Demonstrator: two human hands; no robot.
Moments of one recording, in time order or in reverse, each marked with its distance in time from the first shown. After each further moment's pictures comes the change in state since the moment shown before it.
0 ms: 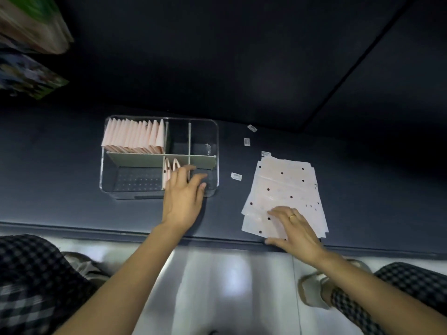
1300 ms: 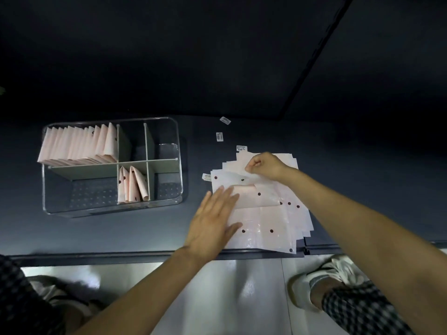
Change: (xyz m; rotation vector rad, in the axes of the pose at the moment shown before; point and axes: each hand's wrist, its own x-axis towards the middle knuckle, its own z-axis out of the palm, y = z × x) left_hand -0.017 0.082 0.090 0.013 -0.306 0.320; right_hand 0.152 0.041 -0.062 0.556 -0.124 0.313
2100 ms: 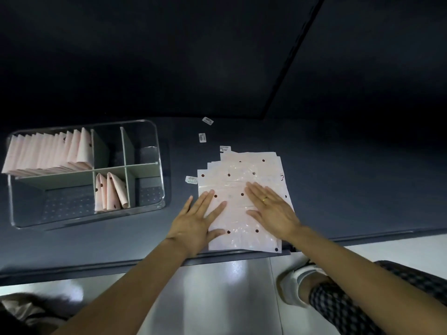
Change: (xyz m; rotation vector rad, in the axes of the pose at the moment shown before) left_hand 0.015 -0.028 0.025 0.319 -0.488 0.023; right_hand -0.079 0.100 0.039 -0.882 0.122 -0.366
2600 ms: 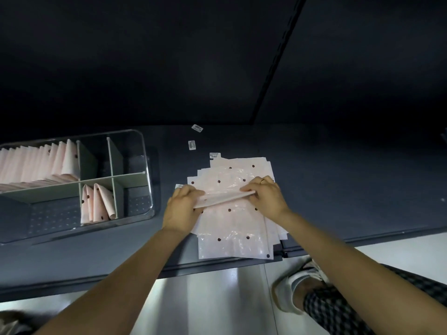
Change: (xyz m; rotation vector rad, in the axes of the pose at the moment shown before) left_hand 0.036 -0.014 -0.022 -0.532 0.362 -0.270; right_hand 0.033 0.018 -0.025 0.488 0.191 0.251
